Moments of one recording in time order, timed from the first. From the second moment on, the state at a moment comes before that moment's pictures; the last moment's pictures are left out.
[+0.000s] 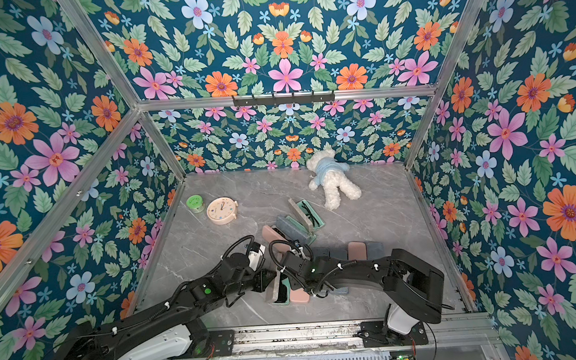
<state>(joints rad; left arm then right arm) -0.89 0.96 0.39 -0.11 0.13 -0.70 1.10 1.59 0.86 -0.38 0.24 0.77</state>
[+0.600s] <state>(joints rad) -0.90 1.00 0.37 -0.04 0.16 -0.72 1.10 1.58 0.84 -0.35 0.24 0.78</state>
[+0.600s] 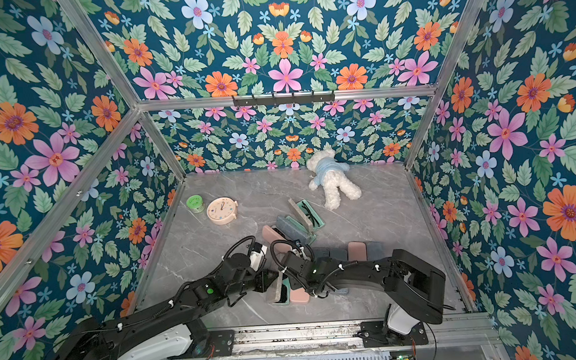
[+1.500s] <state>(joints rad) -0.90 1.02 0.36 0.00 0.17 -0.73 1.10 1.57 0.83 -0.33 0.24 0.79</state>
